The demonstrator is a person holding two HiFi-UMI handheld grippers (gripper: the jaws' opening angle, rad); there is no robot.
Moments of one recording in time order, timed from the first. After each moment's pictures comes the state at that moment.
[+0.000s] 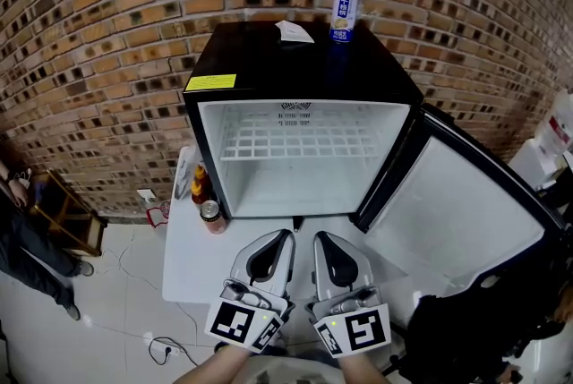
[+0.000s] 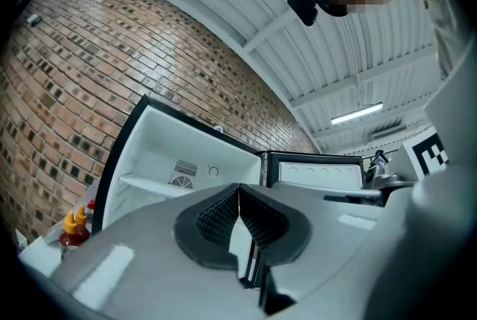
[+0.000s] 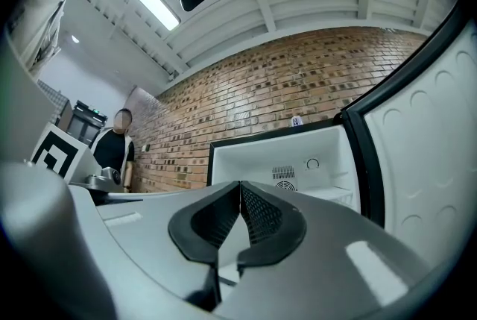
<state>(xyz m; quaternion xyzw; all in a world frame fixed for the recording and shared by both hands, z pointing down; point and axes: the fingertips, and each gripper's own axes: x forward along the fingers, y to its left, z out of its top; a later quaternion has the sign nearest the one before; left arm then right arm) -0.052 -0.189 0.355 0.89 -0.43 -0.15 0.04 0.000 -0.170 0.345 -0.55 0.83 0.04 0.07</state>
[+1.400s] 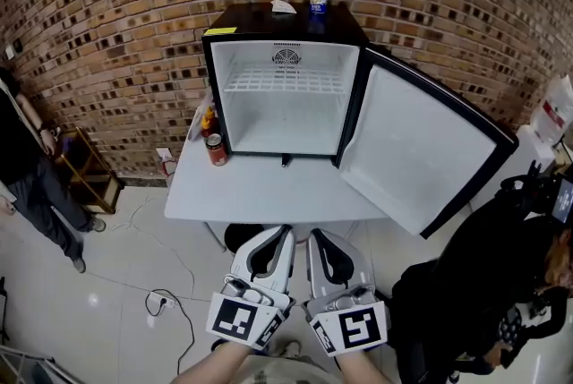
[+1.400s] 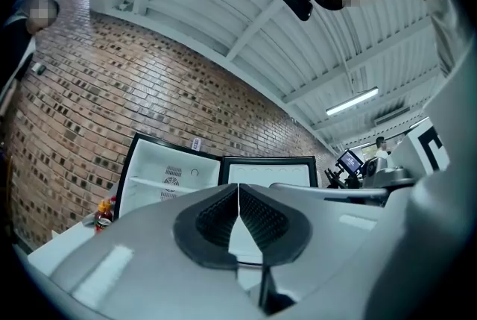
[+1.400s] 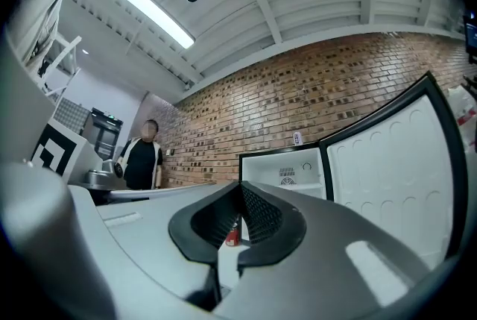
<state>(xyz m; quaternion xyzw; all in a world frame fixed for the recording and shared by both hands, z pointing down) 0.003 0.057 0.340 0.87 -0.48 -0.13 0.00 0.048 0.072 0.337 -0.52 0.85 0.03 0.06</state>
